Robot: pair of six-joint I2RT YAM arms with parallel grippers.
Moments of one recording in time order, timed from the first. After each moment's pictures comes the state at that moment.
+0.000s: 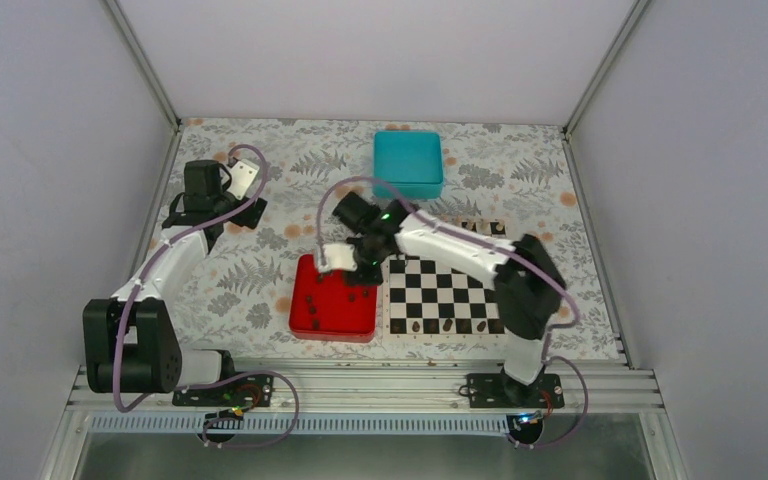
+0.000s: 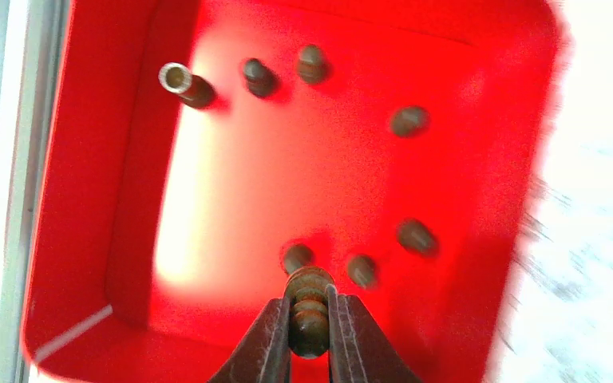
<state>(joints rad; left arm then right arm) 0.00 1.33 0.87 -0.21 0.08 0.46 0.95 1.89 1.48 -0.89 -0.28 -0.77</state>
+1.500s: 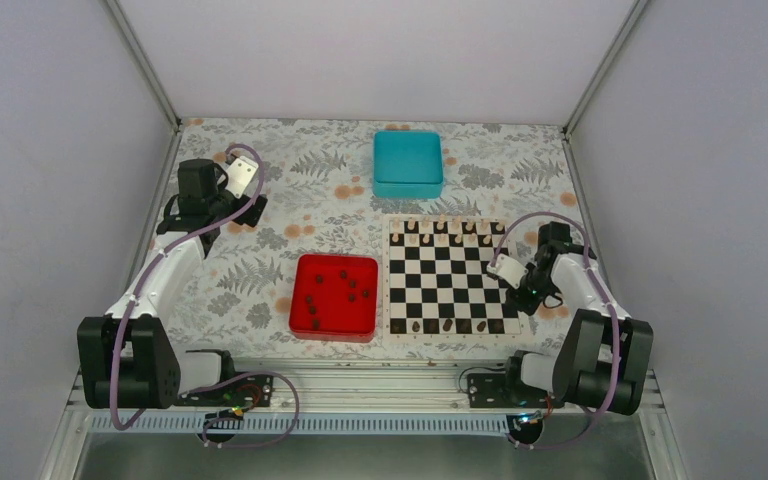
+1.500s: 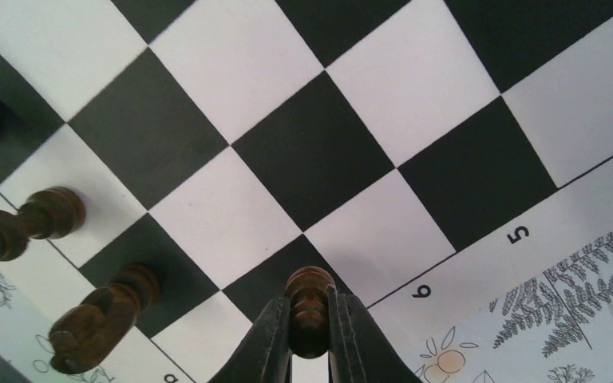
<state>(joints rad) 0.00 1.26 0.87 -0.22 0.14 0.46 -0.19 1.27 0.68 -0.92 -0.16 -1.12</state>
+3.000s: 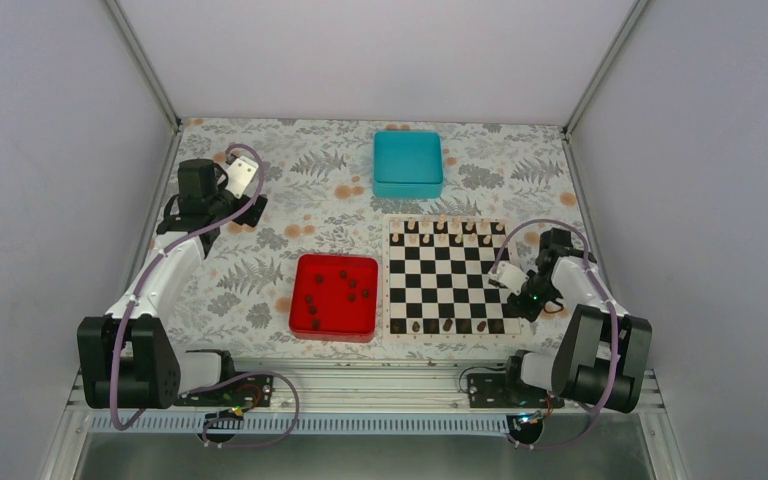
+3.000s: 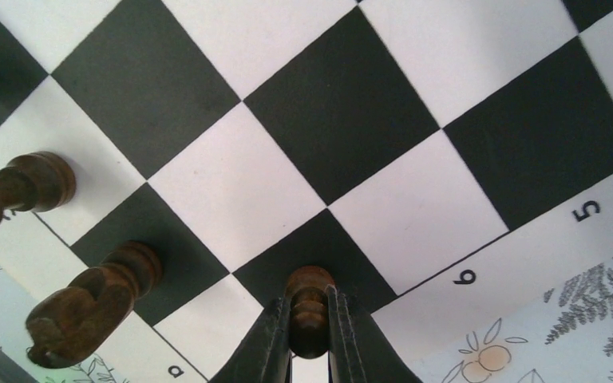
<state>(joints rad) 0.00 1.26 0.87 -0.22 0.15 0.46 -0.23 1.28 0.64 -0.90 -0.14 -1.16</state>
